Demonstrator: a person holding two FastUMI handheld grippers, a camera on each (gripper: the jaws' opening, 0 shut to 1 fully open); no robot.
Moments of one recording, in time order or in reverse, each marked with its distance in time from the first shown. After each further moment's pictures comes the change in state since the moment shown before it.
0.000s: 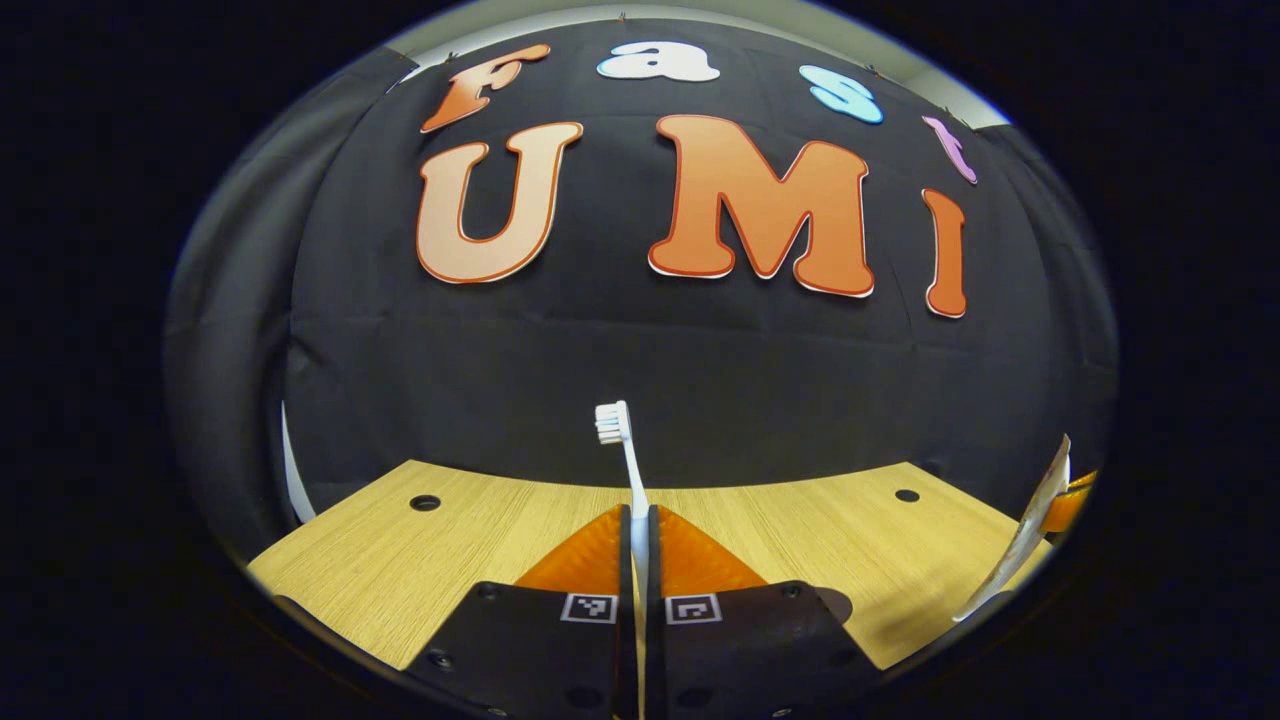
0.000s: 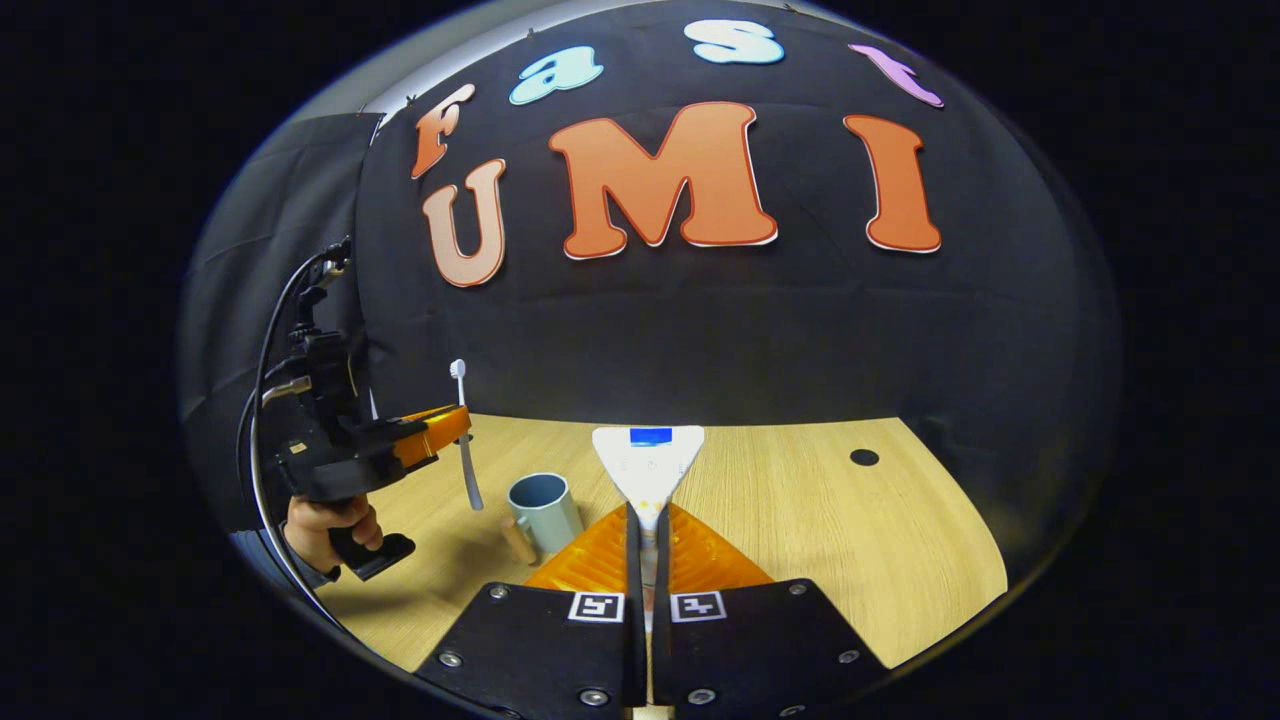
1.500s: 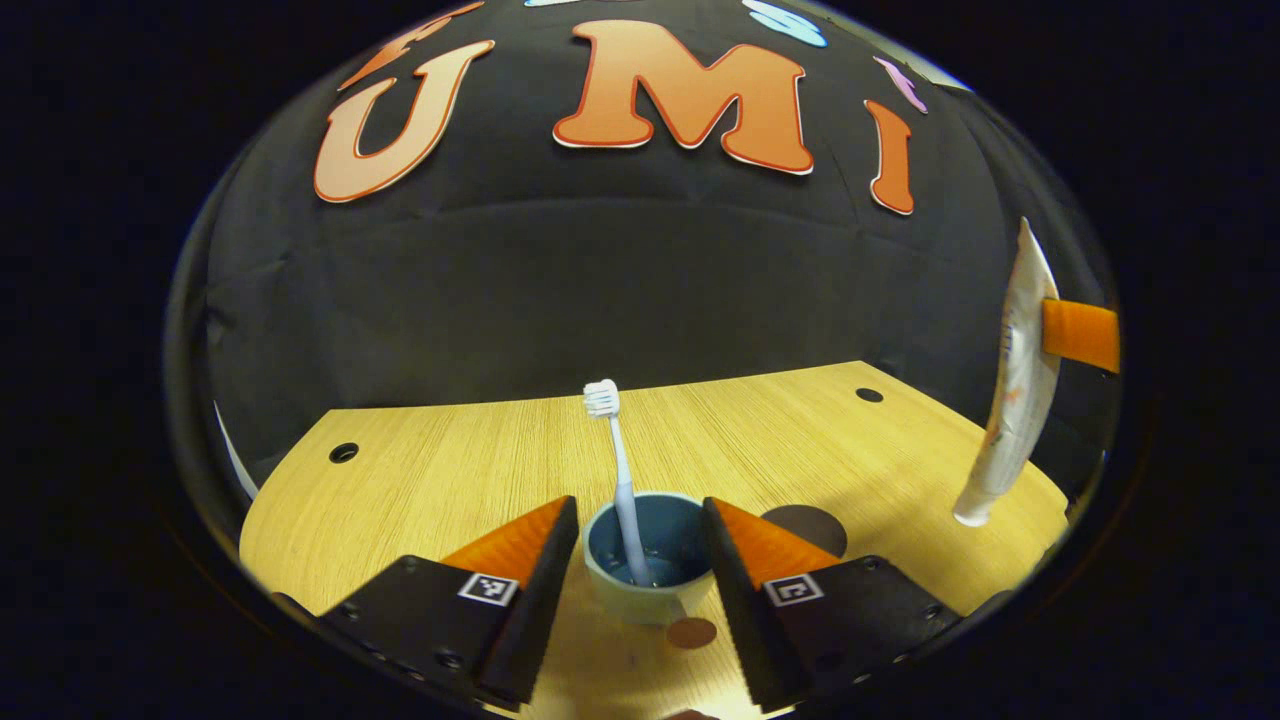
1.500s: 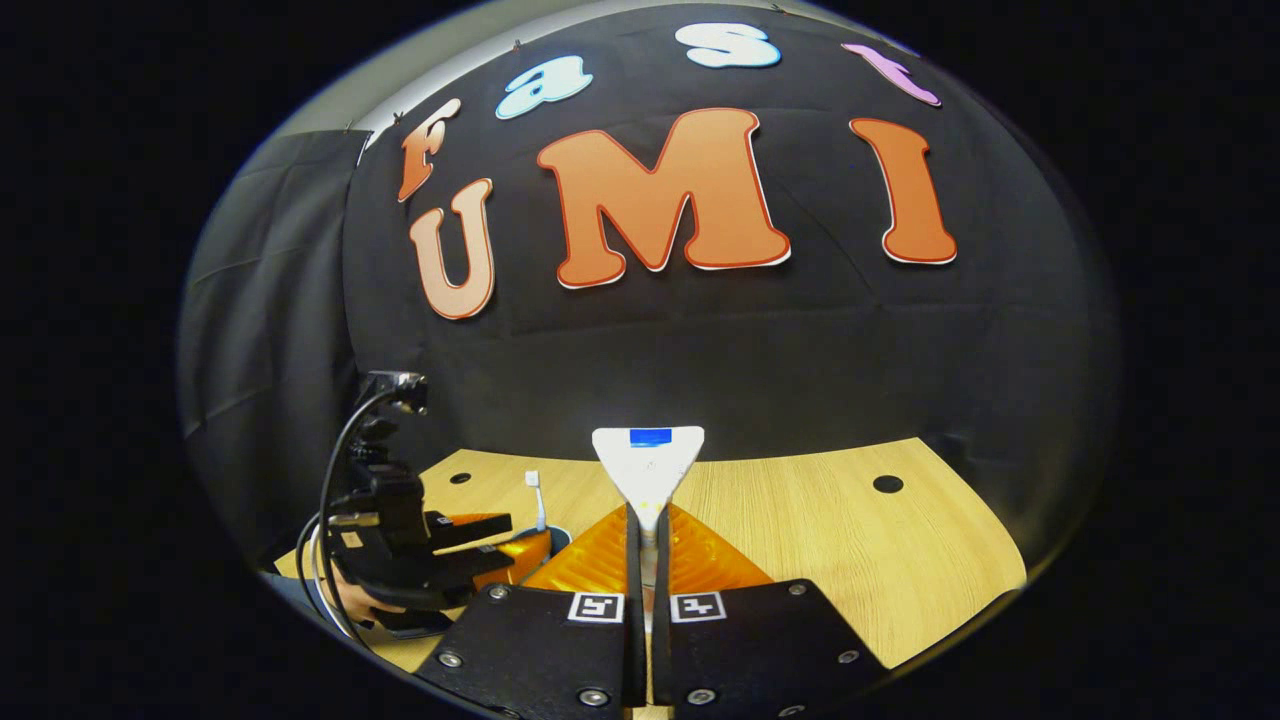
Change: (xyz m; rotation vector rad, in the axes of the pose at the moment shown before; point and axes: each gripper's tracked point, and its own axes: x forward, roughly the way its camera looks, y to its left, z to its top) left arm 0.013 -0.043 -0.107 0.090 0.281 -0.207; right arm 0.053 0.033 0.037 0.046 -0.074 0.018
